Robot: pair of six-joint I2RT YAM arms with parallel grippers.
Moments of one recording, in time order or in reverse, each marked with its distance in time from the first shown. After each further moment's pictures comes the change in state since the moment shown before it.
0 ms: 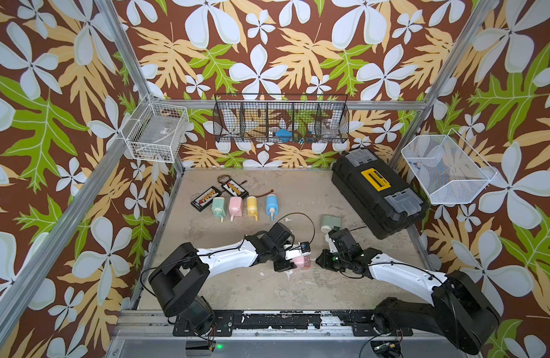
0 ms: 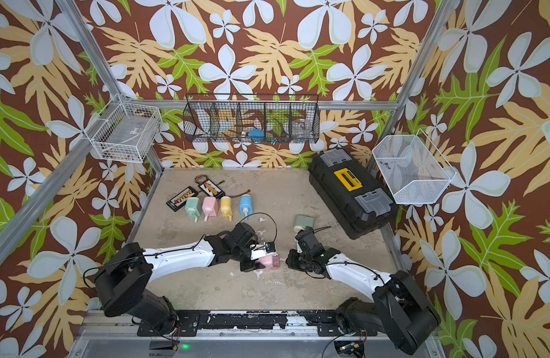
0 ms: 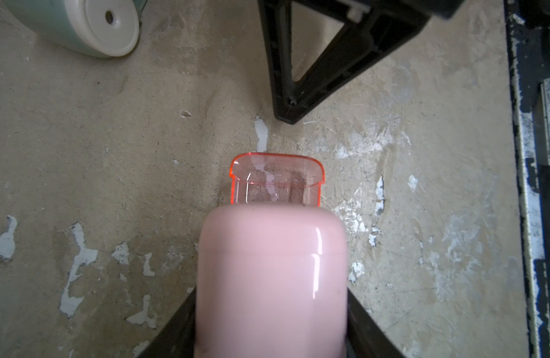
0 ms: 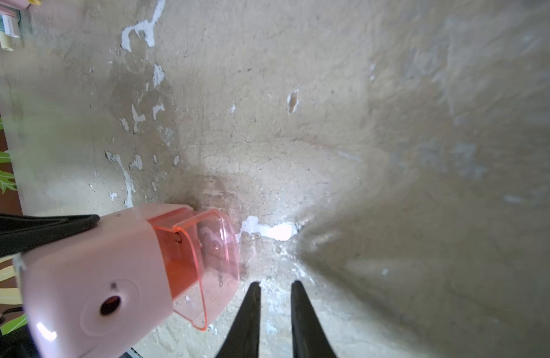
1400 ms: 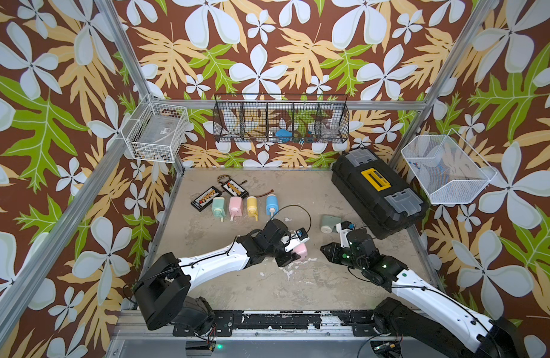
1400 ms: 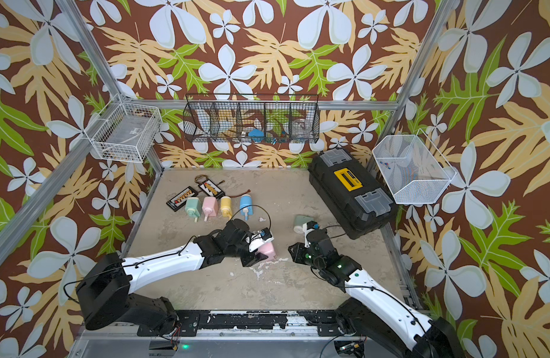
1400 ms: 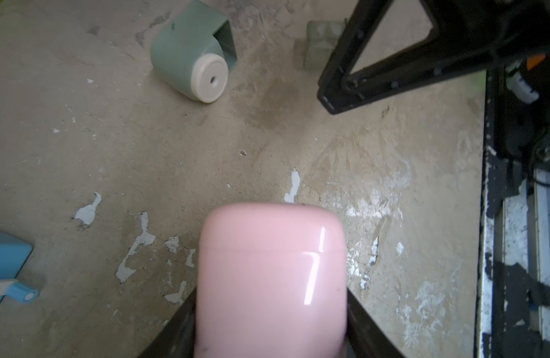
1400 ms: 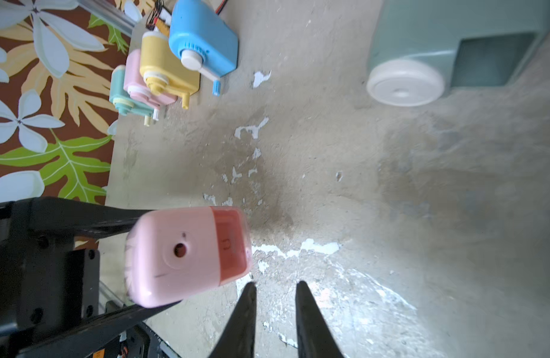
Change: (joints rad) left arm 0.000 -0.150 -0.013 0.089 -0.059 -0.332; right arm 0.008 -0.388 0.019 -0.101 0.149 0.016
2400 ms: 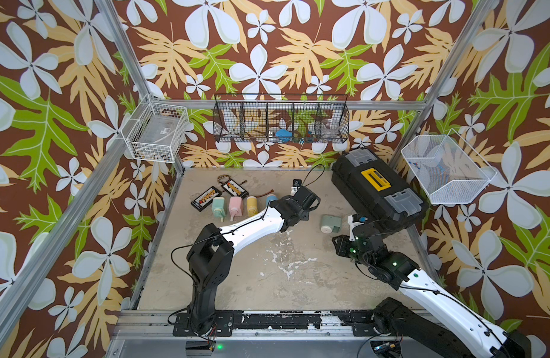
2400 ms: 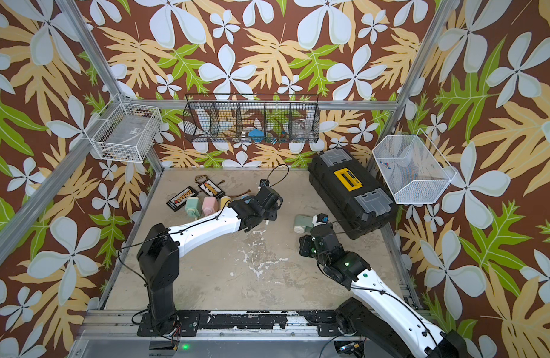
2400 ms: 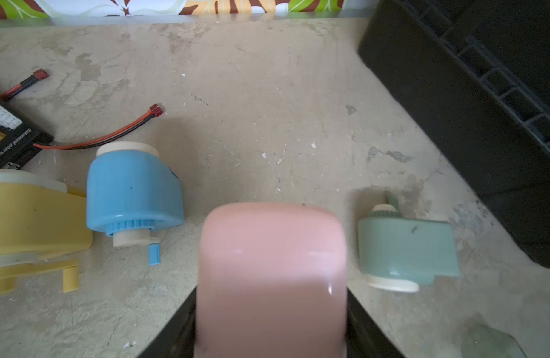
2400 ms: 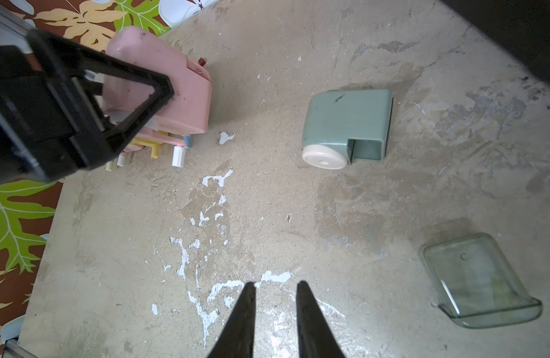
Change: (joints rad) left arm 0.042 0.520 0.766 -0.371 -0.589 -0.775; right arm -0.026 -0.027 0.121 -0.152 0.196 -0.078
